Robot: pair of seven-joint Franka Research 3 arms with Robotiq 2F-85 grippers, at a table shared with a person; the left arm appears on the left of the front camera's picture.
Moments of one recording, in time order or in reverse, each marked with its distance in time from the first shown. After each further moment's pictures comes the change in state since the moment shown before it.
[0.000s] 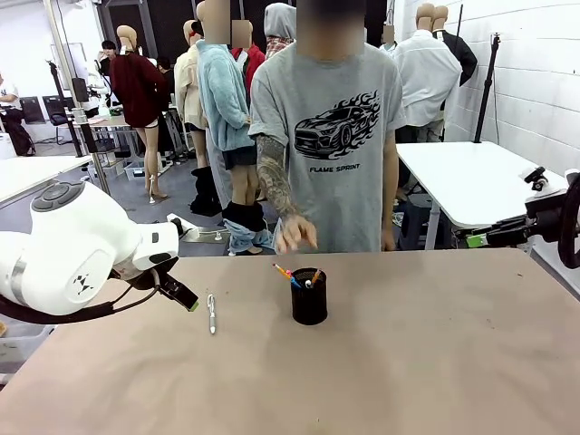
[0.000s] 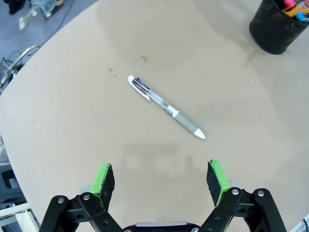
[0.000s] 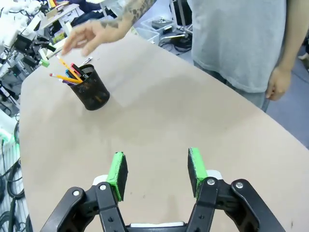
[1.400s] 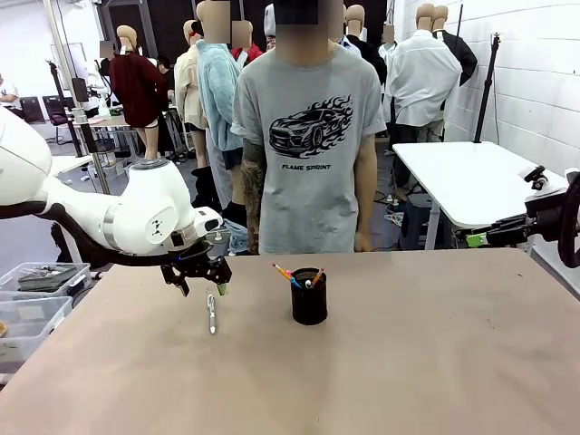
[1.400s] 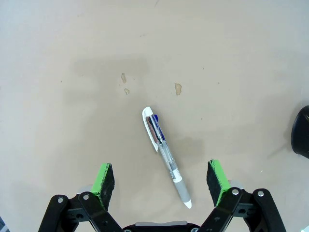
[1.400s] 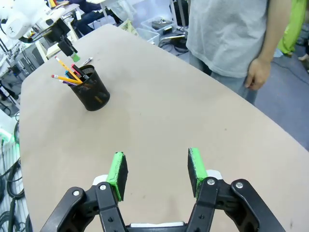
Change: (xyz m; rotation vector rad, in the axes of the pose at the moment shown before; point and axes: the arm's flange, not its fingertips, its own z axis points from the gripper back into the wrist) left arm 0.095 0.035 -0.096 -0.029 0.319 0.509; right arm 0.001 0.000 0.000 -0.001 0.000 0.002
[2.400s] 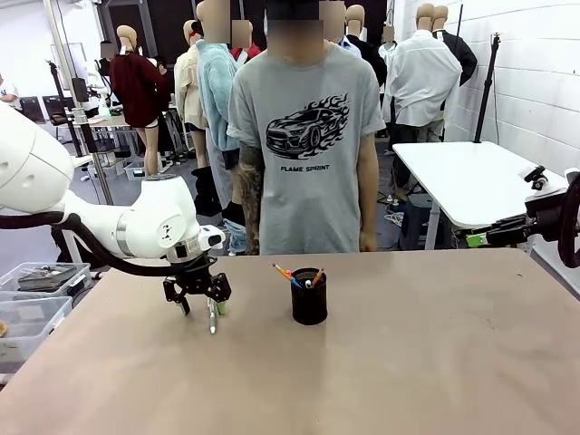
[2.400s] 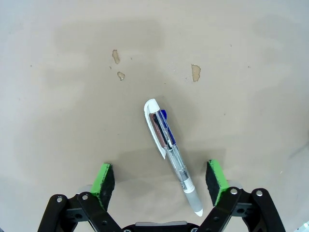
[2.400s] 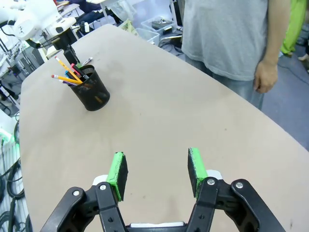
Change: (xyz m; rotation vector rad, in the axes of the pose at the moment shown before) left arm 0.002 0.009 -0.043 -0.014 0.158 -0.007; right arm 0.000 0.000 0.000 0.000 0.000 0.000
